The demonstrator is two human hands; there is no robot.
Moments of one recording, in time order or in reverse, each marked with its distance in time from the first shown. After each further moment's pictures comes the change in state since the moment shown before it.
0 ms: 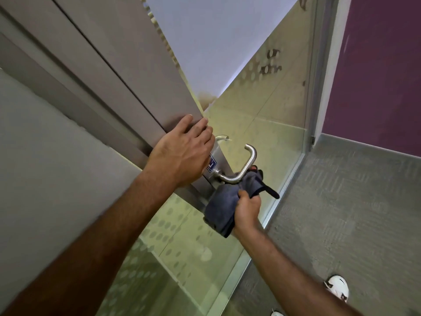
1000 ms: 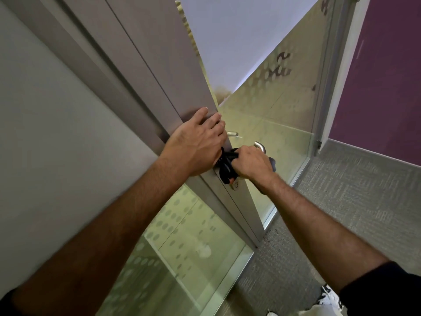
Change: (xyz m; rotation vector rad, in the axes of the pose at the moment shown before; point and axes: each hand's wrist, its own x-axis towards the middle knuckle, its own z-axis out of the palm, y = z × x) left_hand -0.003 0.000 -0.003 0.044 0.030 0.004; right_hand 0.028 -0.104 0.048 -1.608 -0.332 -0.795
